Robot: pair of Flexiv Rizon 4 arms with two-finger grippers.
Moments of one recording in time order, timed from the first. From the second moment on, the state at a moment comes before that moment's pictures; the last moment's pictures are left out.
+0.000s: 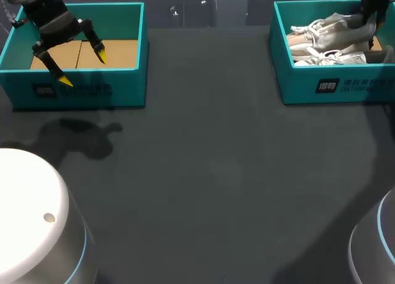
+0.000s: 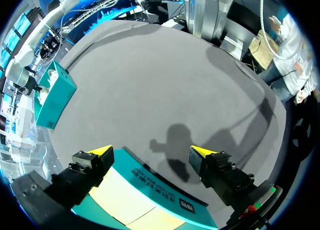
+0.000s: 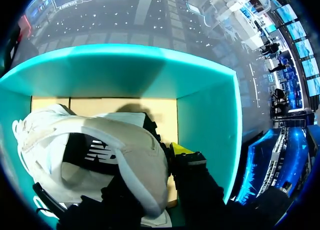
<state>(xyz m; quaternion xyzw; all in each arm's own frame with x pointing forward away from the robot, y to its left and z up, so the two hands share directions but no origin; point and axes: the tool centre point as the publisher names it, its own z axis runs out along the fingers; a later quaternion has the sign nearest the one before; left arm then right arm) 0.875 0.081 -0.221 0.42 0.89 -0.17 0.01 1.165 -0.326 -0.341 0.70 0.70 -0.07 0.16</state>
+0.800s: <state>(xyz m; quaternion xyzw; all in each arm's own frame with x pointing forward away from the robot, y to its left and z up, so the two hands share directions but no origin) 0.875 0.081 -0.221 0.42 0.89 -0.17 0.01 1.164 -0.325 -0.365 0.70 0.71 -0.05 0.12</state>
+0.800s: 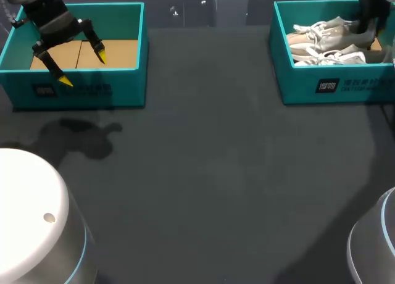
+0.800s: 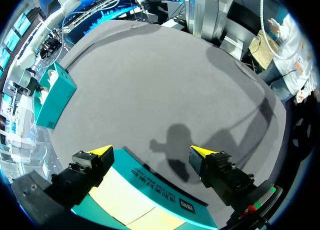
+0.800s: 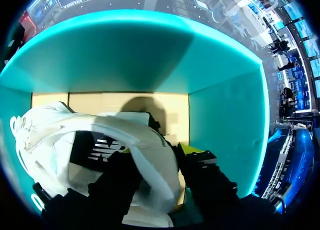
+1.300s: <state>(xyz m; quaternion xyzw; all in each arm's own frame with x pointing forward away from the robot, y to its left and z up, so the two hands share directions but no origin) 0.875 0.081 -0.221 0.42 0.89 -0.17 0.01 1.169 -0.318 -0.339 0.71 0.70 -0.04 0.12</state>
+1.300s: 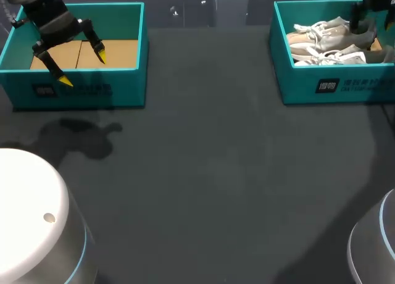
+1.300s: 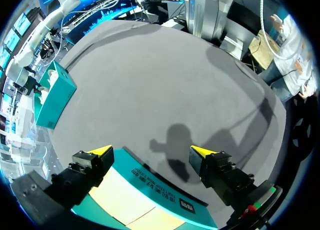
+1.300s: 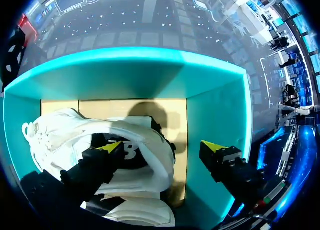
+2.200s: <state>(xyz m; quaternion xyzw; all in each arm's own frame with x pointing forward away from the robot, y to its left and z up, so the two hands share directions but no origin) 0.890 0.080 -0.209 0.35 0.92 -0.18 0.02 1.094 -0.242 -0.210 0.71 0.70 -0.01 0.06</state>
